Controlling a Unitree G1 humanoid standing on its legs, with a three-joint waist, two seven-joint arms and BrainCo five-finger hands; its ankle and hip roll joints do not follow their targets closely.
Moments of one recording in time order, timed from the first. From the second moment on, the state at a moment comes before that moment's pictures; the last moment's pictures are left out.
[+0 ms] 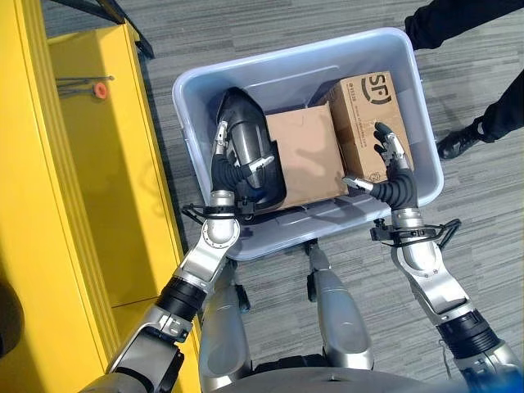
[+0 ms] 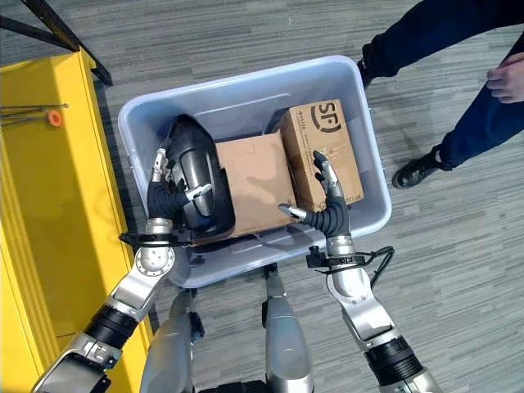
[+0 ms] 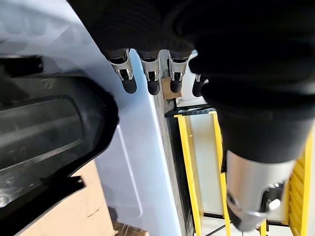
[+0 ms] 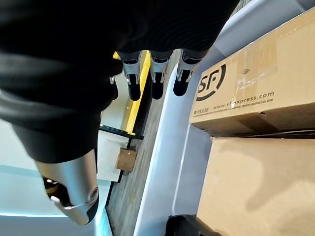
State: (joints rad) left arm -0.39 0.32 -0.34 0.18 -0.08 -0.27 0.55; right arm -0.16 -0.45 0.29 -0.10 0.11 -0.27 -0.37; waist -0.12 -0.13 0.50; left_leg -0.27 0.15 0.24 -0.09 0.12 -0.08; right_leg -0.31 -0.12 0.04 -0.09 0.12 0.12
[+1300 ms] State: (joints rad) left arm -0.30 0.34 -0.33 0.16 -0.01 -0.25 0.61; right arm -0.16 -0.45 0.30 -0.10 0.12 -0.29 -0.44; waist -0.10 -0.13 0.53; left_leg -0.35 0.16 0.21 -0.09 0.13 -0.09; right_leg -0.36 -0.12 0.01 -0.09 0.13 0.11
